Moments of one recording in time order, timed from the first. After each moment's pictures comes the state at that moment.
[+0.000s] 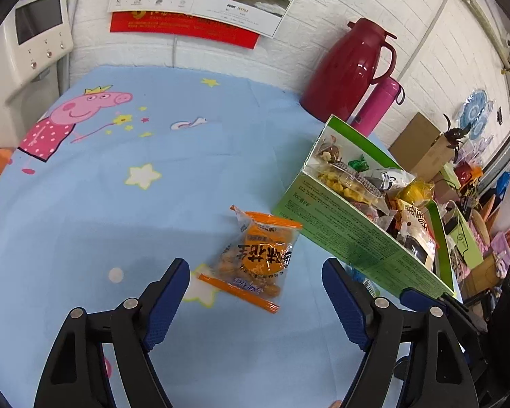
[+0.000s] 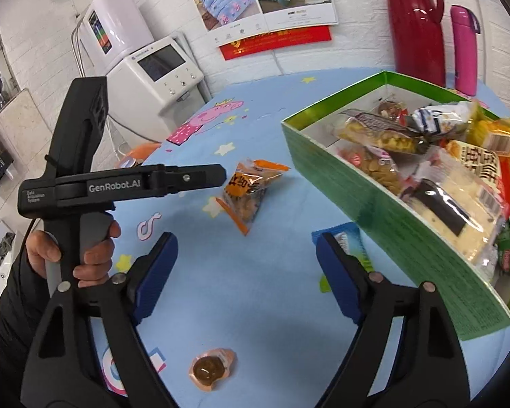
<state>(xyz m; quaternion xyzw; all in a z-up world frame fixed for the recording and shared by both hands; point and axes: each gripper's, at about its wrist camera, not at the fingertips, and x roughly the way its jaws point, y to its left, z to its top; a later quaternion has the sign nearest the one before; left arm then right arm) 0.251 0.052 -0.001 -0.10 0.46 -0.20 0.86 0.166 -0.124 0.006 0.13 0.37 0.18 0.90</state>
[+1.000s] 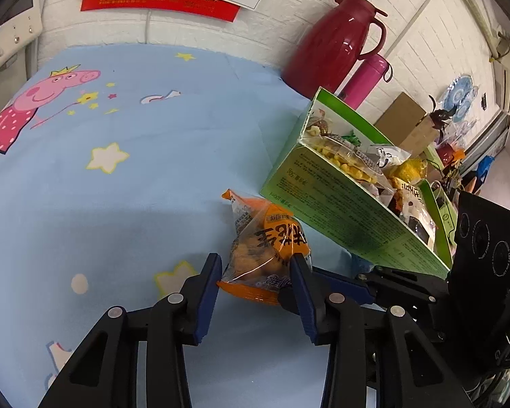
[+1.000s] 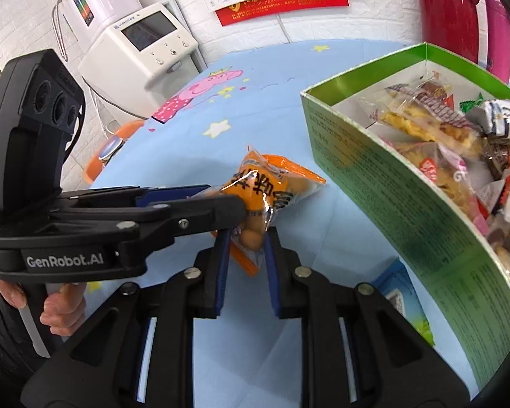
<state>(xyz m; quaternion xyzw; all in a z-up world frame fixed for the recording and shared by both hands) 0.264 0.047 -0.024 -0.10 0.48 -0.26 0.83 0.223 -0.104 -0.027 0.12 0.42 0.18 0.88</state>
